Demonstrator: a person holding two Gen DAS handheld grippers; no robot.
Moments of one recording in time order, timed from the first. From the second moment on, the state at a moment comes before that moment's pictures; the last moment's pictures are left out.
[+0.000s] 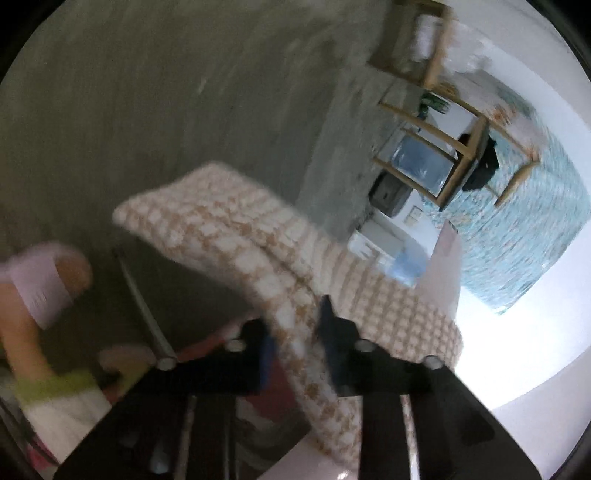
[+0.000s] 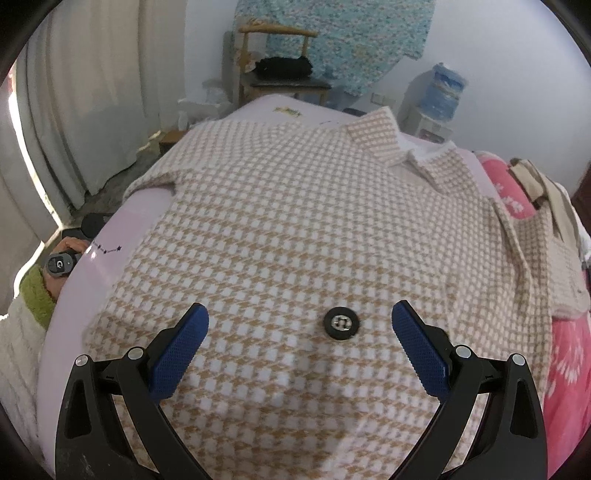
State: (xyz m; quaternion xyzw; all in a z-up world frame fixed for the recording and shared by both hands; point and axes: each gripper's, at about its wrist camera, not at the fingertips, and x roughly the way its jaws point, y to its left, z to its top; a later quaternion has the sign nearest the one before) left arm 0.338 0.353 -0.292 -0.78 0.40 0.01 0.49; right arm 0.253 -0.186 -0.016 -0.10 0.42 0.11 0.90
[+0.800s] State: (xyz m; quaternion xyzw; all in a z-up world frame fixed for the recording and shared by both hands) left arm 0.345 -0.008 0.048 -0.08 0.38 -0.15 0.91; right arm 0.188 -0.353 0.014 0.02 0.36 0.01 0.93
